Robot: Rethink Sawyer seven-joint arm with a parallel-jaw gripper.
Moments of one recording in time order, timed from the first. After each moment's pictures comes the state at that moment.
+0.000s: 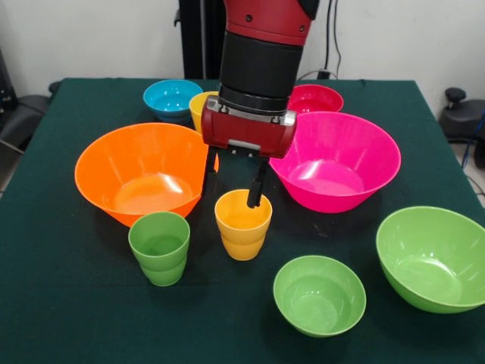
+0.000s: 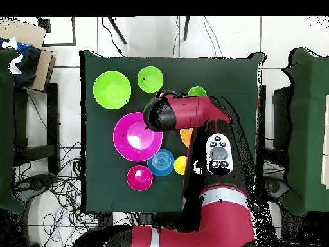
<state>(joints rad) -0.24 -0.54 0.04 1.40 -0.38 0.37 2.00</state>
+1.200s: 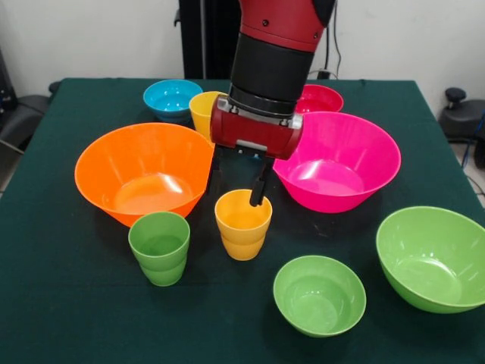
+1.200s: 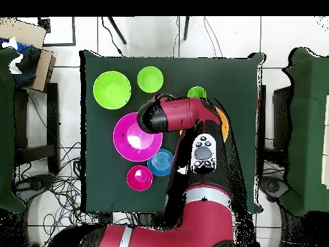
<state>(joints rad) -0.15 -0.50 -0.05 1.37 -0.36 0.37 2.00</state>
